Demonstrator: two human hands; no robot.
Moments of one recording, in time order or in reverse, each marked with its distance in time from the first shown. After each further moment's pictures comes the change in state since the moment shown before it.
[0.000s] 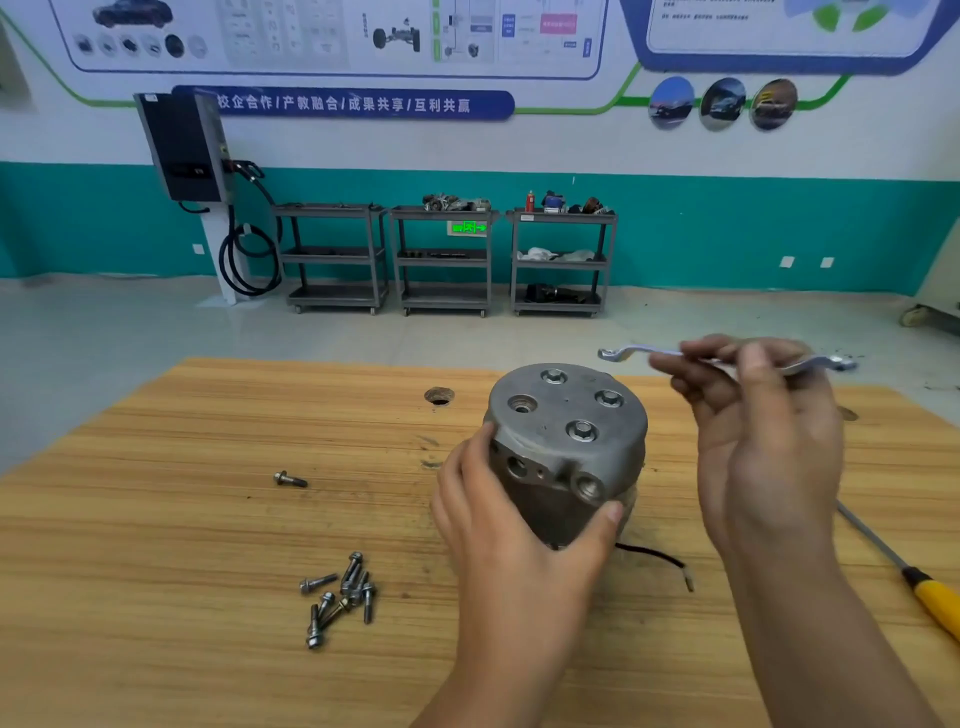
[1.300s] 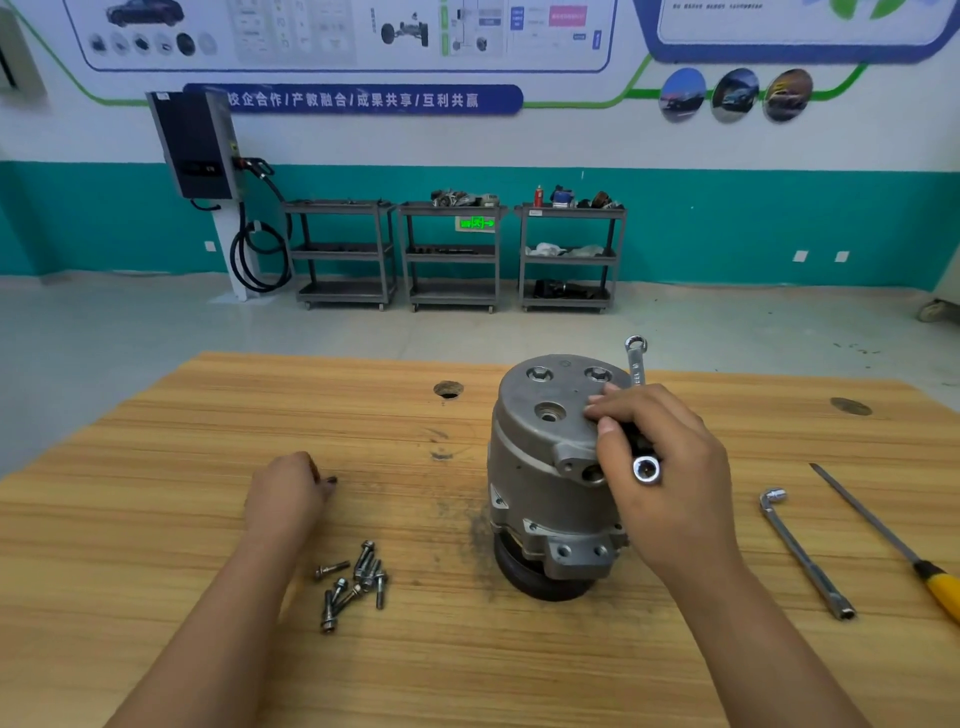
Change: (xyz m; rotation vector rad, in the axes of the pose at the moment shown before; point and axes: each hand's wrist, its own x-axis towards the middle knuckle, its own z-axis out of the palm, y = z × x) left_hand 0.122 -0.185 -0.108 0.958 -0.208 -0.462; right_hand -0.036 0.025 0.004 -0.892 -0.320 -0.287
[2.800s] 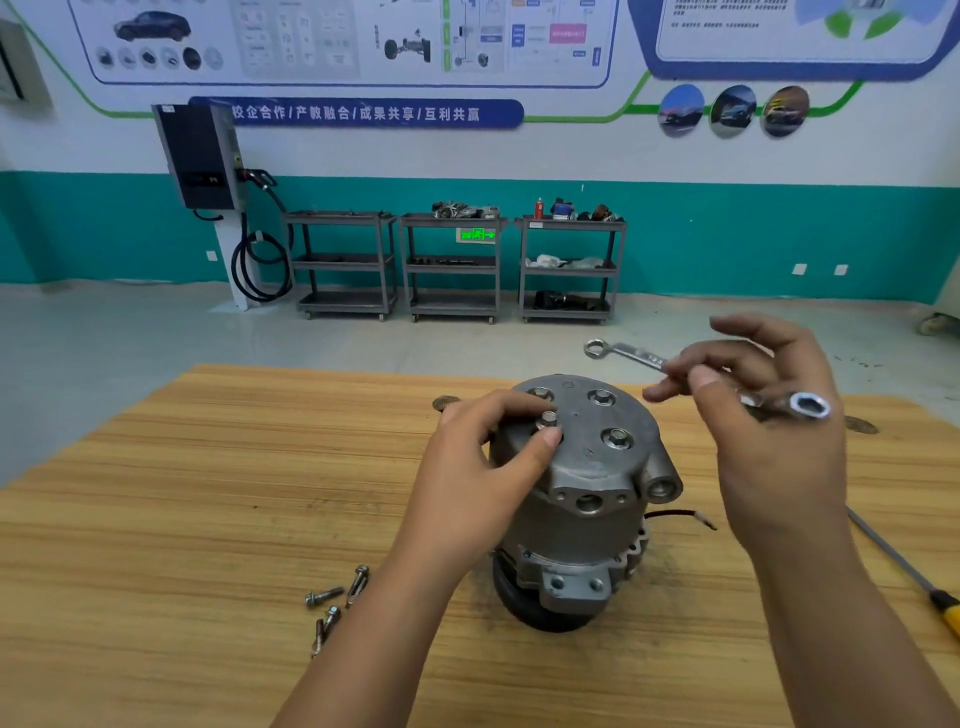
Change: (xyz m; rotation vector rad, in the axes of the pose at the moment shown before) left_hand -0.128 0.138 -0.066 -0.998 -0.089 0.610; right_hand 0.044 0.008 -0.030 0.556 0.125 0.119
